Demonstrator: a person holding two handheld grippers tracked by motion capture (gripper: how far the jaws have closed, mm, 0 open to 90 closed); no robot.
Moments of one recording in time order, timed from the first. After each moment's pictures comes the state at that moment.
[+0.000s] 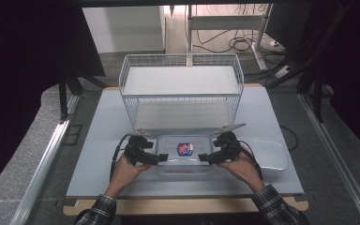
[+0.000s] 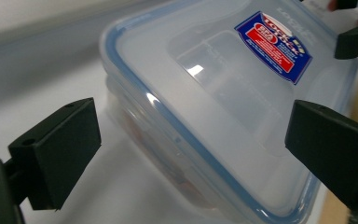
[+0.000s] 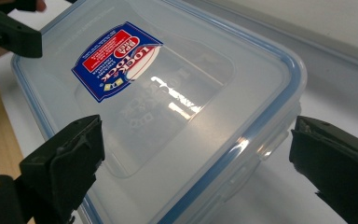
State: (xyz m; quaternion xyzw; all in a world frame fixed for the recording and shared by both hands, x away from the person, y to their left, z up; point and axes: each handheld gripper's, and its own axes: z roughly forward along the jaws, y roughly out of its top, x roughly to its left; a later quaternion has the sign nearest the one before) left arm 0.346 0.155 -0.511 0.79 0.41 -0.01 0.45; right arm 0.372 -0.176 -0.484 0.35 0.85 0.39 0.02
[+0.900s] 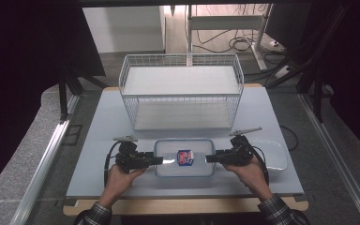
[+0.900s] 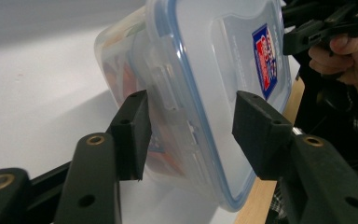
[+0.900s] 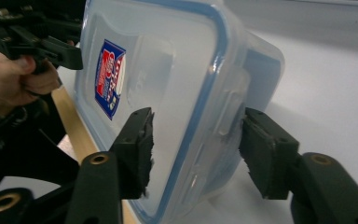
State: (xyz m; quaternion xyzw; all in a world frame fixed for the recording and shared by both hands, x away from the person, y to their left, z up) left arm 0.314 0.177 -0.506 0.75 0.43 -0.07 0.50; right arm 0.354 -0.210 -0.479 0.40 0.80 0.44 -0.09
